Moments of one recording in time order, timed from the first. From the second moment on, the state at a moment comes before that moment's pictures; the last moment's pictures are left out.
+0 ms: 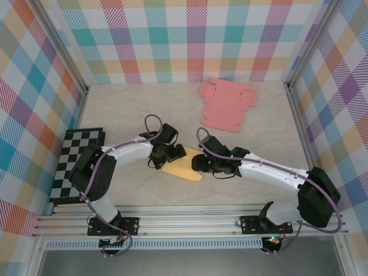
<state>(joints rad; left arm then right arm) -0.63 1.71 1.03 -0.55 0.11 -1.00 0.90 1.35 0.87 -0.52 0.00 0.84</state>
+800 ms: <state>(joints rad) -0.63 1.69 1.00 -0.51 0.10 -1.01 0.96 1.51 0.82 -0.37 -0.03 0.99</state>
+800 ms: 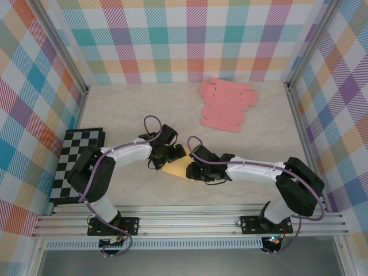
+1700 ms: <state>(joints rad) -0.63 1.69 1.00 -0.50 0.10 -1.01 0.99 1.51 0.82 -0.39 -0.02 0.94</state>
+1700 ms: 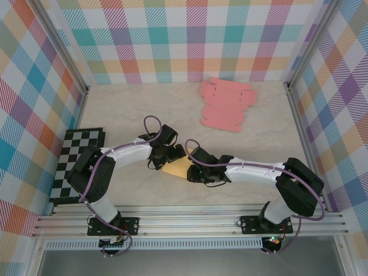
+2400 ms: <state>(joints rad) -0.63 1.69 1.00 -0.50 0.10 -1.02 0.99 1.53 0.82 -0.36 0.01 0.89</state>
